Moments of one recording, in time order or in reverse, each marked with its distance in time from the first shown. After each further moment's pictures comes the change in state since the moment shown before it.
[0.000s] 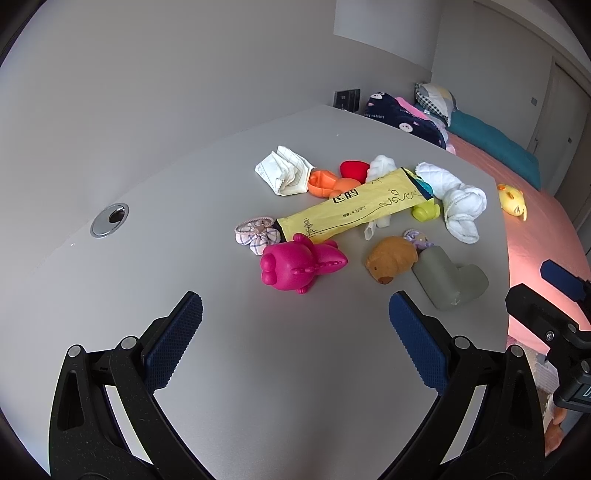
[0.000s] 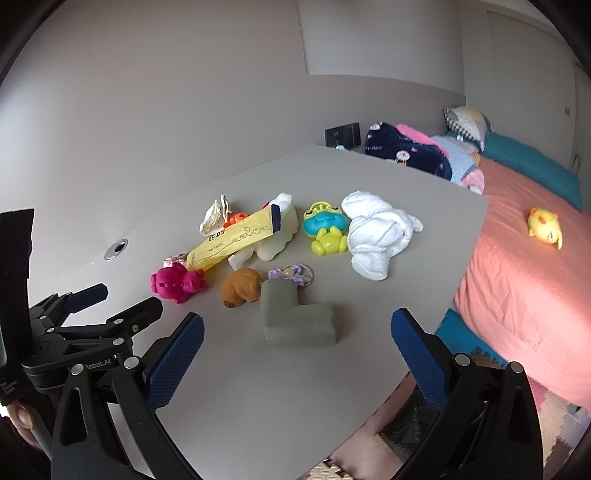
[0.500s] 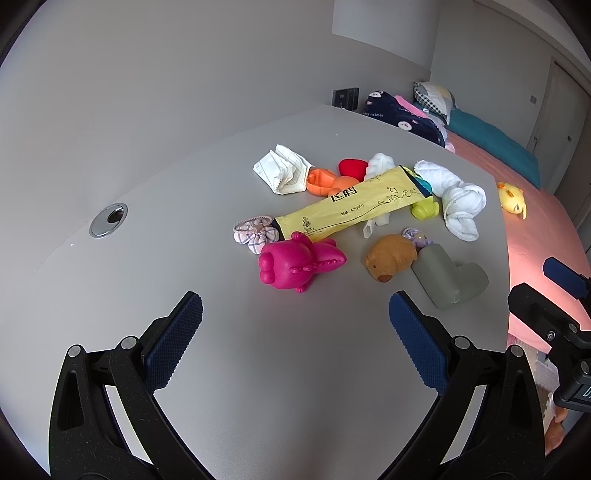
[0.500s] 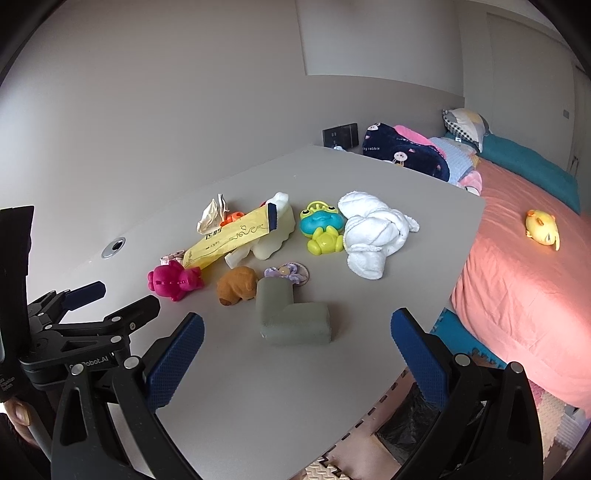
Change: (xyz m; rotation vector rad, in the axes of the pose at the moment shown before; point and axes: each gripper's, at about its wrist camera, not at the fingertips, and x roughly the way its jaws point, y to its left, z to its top) left arm 0.001 -0.002 -0.001 0.010 0.003 0.000; right arm -0.004 -0.001 -0.003 -0.020 -0.012 -0.017
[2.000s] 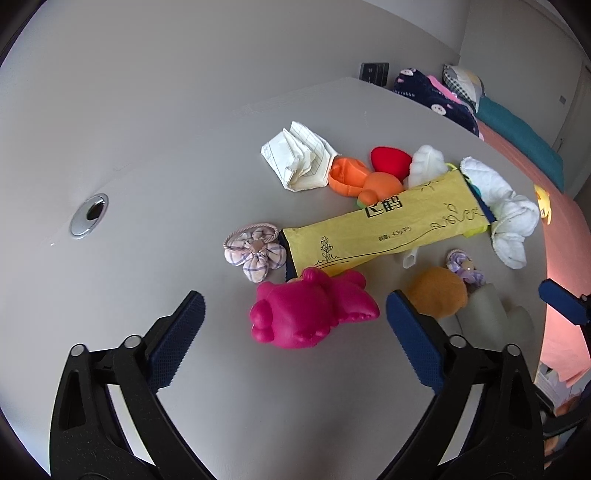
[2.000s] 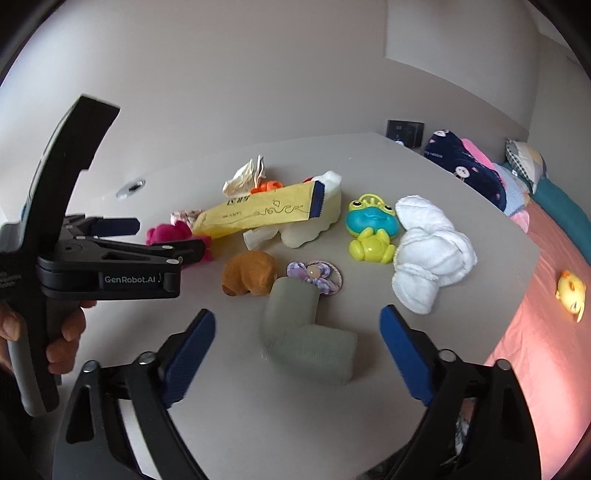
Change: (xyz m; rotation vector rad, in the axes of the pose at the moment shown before) left arm 0.065 0.001 0.032 -0.059 0.126 0.062; right arm 0.066 0.016 0.012 -0.288 0.109 0.117
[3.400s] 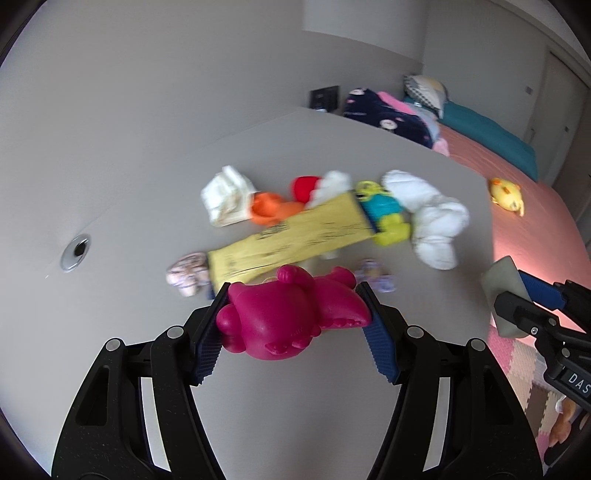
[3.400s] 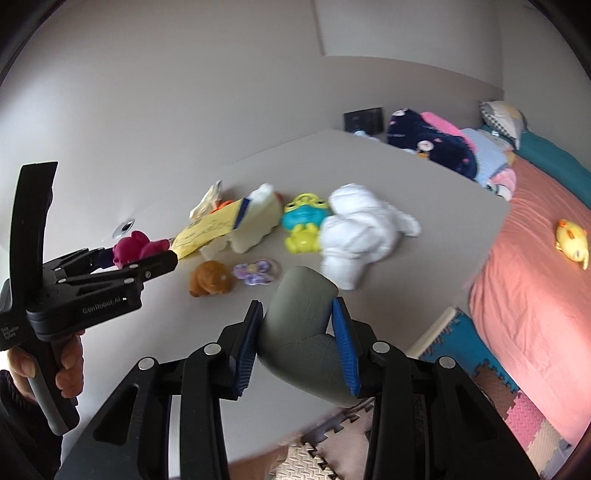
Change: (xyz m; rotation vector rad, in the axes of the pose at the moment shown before) left arm -0.054 -0.061 -0.007 0.109 -0.114 -0.076; right arm -0.063 -0.080 -0.017 0.225 -0.039 0.021
